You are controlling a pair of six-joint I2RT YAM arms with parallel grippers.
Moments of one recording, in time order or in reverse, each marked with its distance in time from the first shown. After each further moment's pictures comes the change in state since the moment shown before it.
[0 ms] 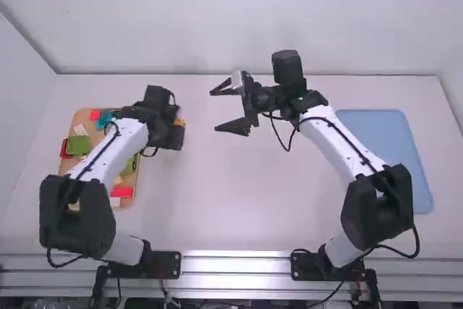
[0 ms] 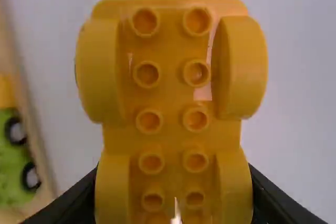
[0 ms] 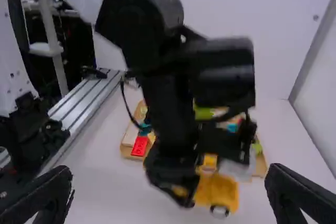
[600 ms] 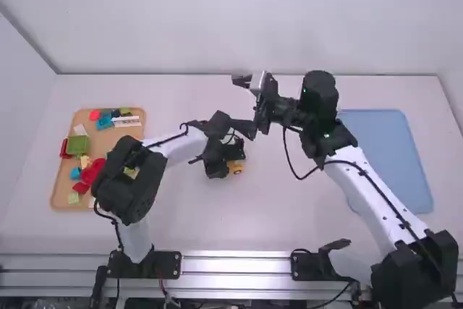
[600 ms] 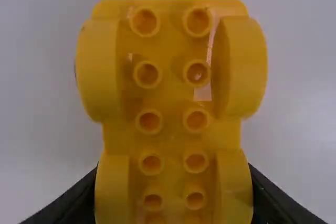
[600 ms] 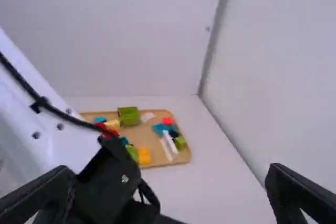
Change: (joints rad) left arm -0.364 0.310 0.000 0.144 0.115 0.790; right arm -0.010 -0.370 -0.324 0.368 0.379 0.341
